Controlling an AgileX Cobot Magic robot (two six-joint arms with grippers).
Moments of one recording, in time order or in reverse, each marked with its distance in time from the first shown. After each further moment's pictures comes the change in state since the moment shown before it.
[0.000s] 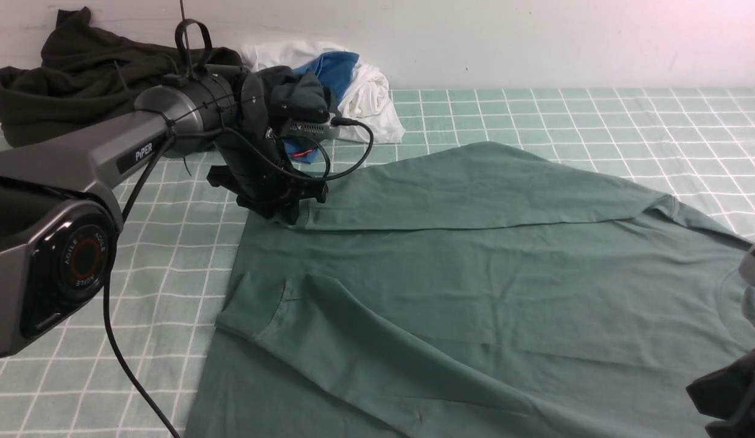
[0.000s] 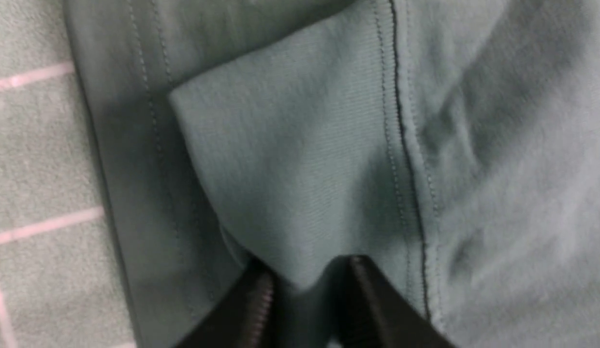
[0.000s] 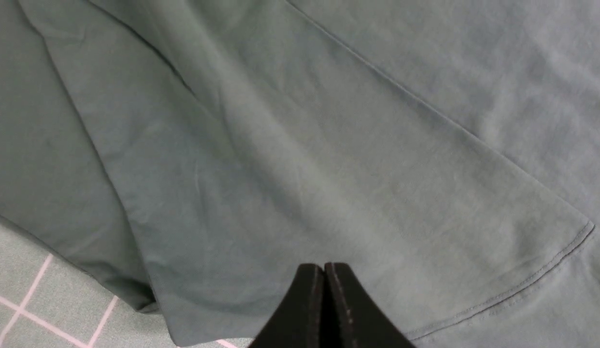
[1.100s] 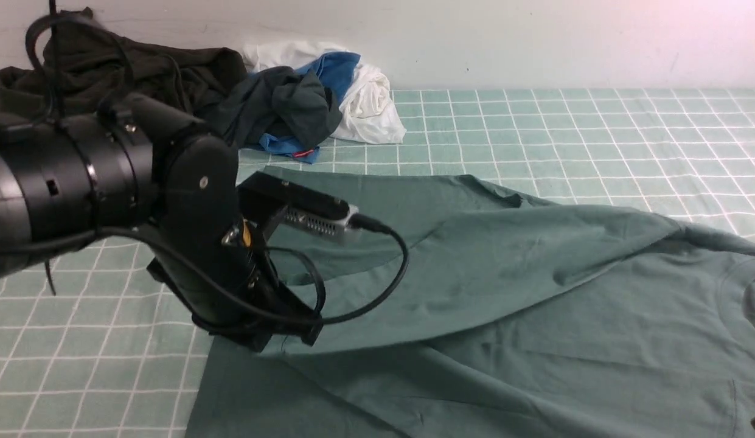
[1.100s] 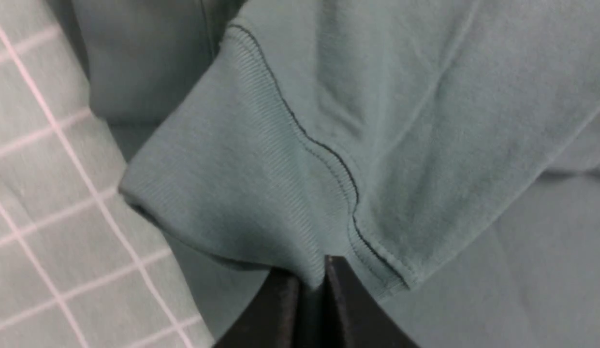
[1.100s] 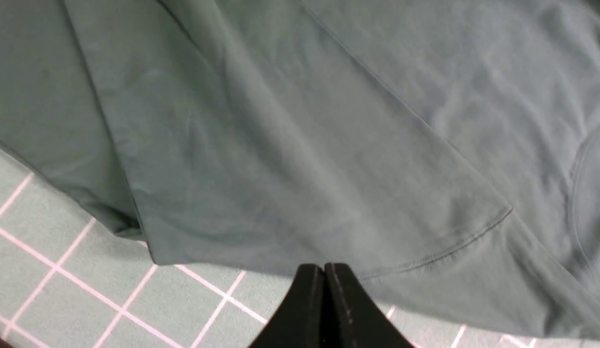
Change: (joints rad) right arm 0.233 -0.226 0.000 -0.254 0.156 0.181; left arm -0.286 -0.803 0.900 0.091 0.041 -0.140
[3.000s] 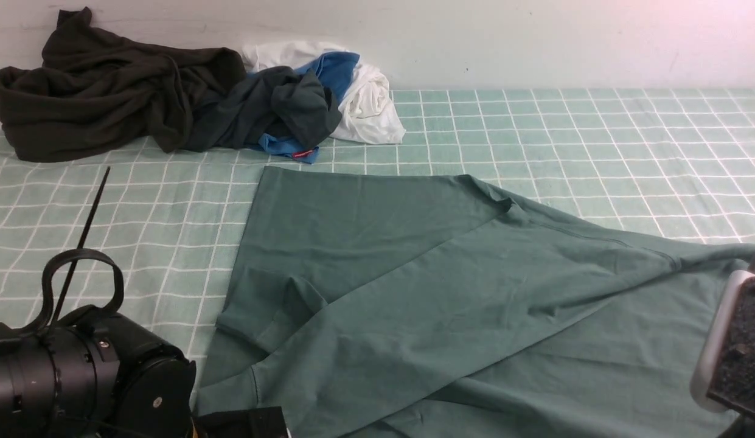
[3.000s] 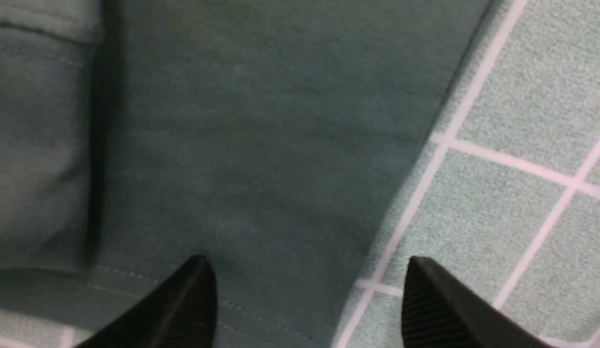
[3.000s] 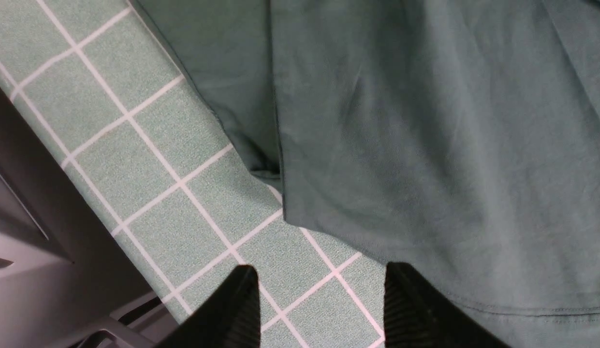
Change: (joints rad) right arm 0.150 0.152 0.000 0.153 0.013 -0.218; left arm -0.087 -0.077 0.481 -0.107 -0.137 0.769
